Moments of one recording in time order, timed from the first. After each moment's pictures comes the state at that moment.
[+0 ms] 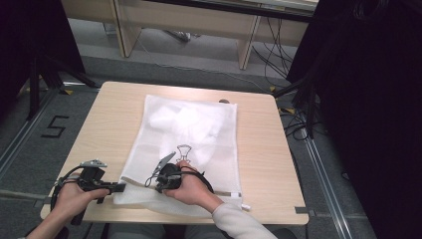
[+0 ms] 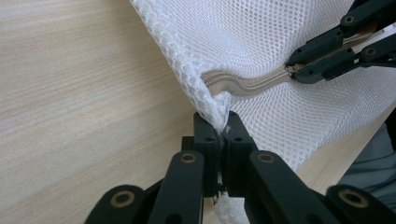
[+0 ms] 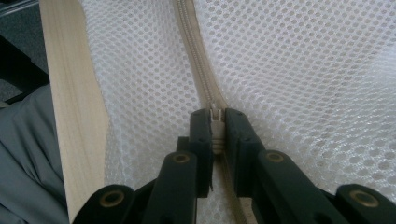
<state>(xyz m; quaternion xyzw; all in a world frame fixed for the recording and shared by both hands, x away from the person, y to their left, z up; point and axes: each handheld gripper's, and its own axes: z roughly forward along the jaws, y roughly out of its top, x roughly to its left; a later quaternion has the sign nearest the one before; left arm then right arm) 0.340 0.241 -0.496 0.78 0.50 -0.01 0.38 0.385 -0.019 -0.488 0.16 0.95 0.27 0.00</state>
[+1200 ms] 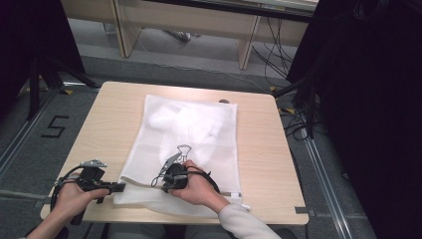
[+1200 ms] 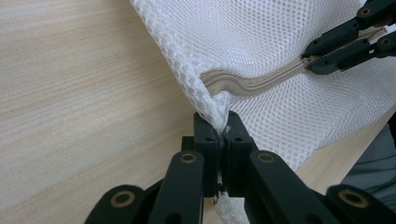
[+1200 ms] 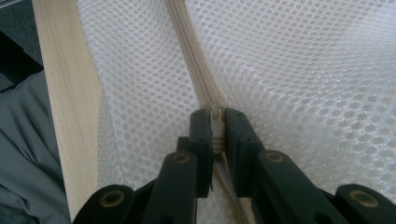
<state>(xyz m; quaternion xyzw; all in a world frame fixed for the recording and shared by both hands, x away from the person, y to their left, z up) 0.340 0.241 -0.496 0.78 0.50 -0.01 0.38 0.385 -0.036 -0.485 0.18 0.95 0.26 0.00</state>
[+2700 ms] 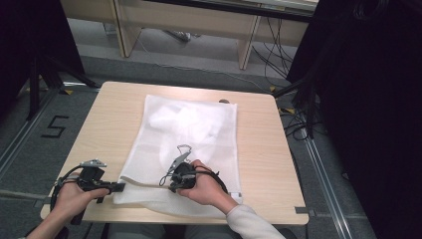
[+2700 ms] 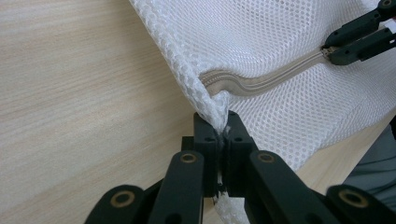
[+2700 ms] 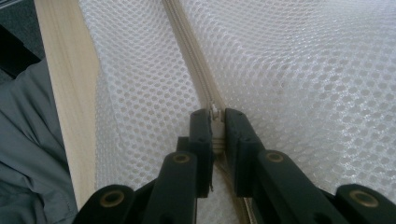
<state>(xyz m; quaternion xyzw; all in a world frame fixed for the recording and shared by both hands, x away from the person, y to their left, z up) 0.341 0.244 -0.495 0.79 0.49 0.00 0.37 0.384 -0.057 -0.478 0.19 0.95 0.25 0.01</state>
